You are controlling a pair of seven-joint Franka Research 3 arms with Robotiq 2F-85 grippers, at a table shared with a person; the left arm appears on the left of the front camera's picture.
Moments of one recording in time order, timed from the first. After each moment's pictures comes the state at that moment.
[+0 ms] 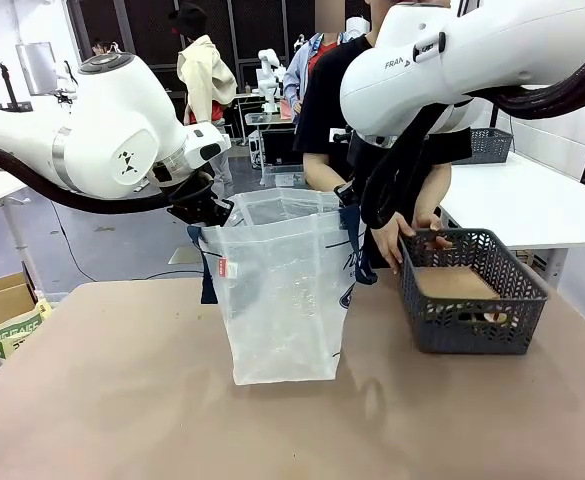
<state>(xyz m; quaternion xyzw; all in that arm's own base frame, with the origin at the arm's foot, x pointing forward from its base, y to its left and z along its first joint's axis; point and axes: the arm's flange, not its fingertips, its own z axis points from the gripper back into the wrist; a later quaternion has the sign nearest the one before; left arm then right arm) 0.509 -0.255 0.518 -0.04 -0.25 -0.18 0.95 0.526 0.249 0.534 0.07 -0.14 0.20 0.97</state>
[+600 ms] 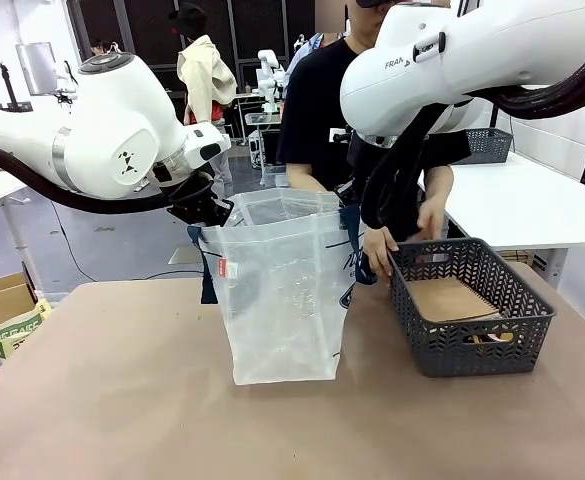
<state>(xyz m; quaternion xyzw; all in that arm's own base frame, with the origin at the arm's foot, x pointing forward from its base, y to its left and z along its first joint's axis) 0.509 -0.255 0.518 -0.04 -0.25 -0.18 0.95 0.526 0.249 0.534 0.07 -0.14 0.20 0.97</state>
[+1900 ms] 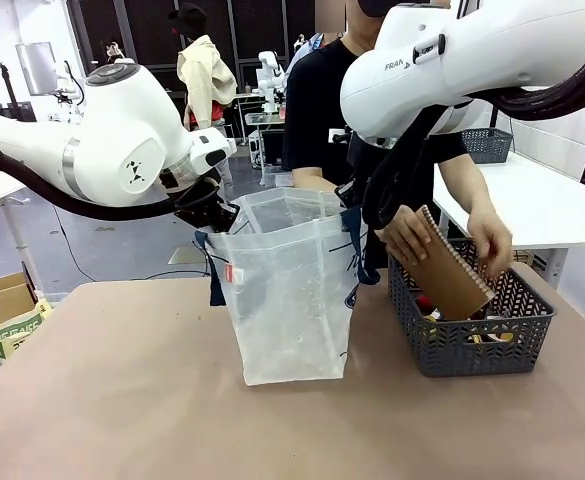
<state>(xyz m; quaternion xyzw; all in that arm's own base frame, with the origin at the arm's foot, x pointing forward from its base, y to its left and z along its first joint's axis) 0.516 -0.262 0.504 -0.05 -0.26 -0.18 0.95 0.528 0.248 0.532 0.06 -0.14 0.22 0.96</state>
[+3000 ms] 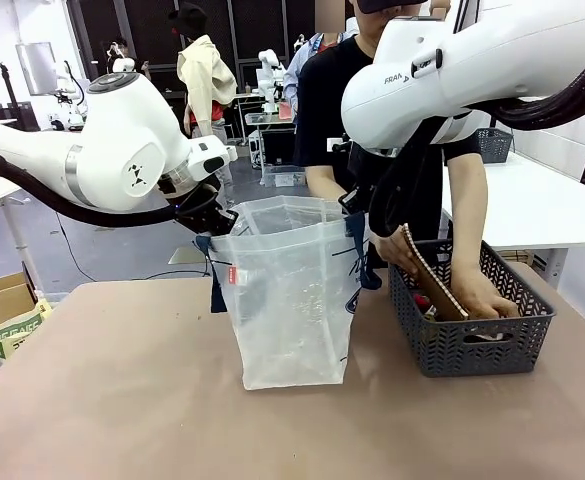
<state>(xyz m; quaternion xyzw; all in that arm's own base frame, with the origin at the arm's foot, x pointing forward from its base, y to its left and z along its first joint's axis) 0.520 -0.256 0.495 -0.05 -0.25 -0.21 0.94 0.530 0.245 0.520 0.05 -0.14 0.26 0.96</state>
